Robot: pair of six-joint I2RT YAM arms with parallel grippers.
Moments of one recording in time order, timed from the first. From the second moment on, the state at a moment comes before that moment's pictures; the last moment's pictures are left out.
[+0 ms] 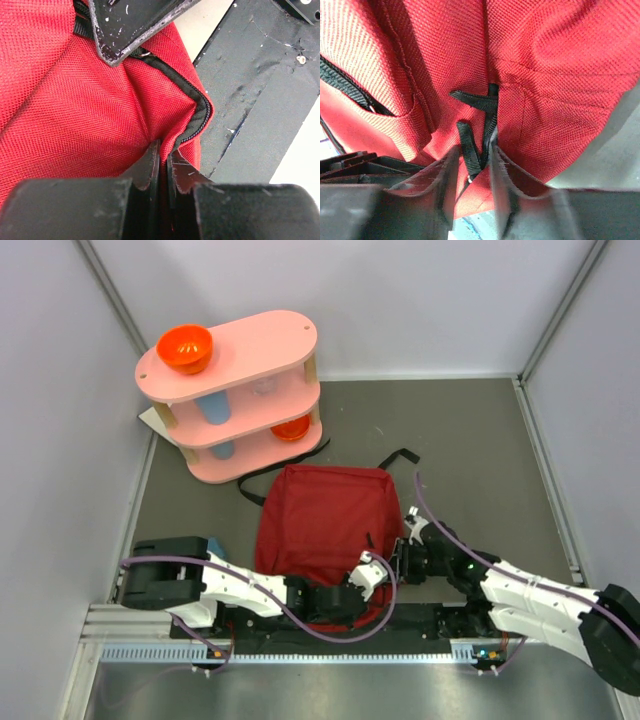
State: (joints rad) left arm -1.57 1.52 0.58 0.19 -0.27 -0.58; right arm 0.77 0.86 0.15 -0.03 -0.32 0.87
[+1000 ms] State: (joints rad) left arm -1.61 1.41 0.56 0.15 -0.36 -0.58; right arm 0.79 0.55 0.10 -0.14 -0.02 1.01
